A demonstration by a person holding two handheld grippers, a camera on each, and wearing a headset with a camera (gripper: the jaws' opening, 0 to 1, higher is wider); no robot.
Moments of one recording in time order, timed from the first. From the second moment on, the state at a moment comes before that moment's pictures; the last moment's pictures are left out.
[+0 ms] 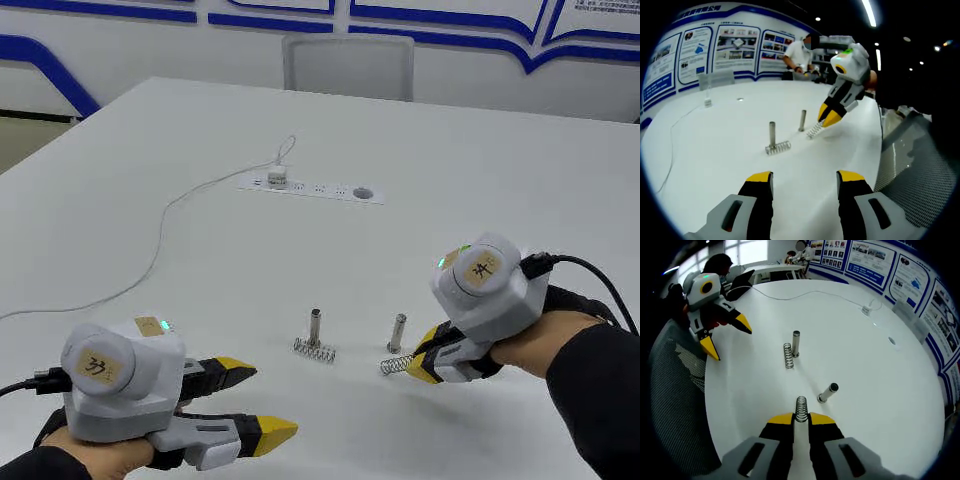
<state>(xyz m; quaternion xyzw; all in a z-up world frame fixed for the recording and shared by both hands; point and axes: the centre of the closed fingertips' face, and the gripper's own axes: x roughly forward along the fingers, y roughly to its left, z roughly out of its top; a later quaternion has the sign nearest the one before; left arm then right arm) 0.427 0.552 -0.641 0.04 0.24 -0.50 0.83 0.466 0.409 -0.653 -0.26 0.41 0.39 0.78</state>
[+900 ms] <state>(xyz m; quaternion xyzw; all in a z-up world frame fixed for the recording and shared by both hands) 0.428 0.550 -0.639 0.04 0.24 -0.50 0.83 0.467 0.410 -0.621 -0.25 0.40 0.39 0.79</state>
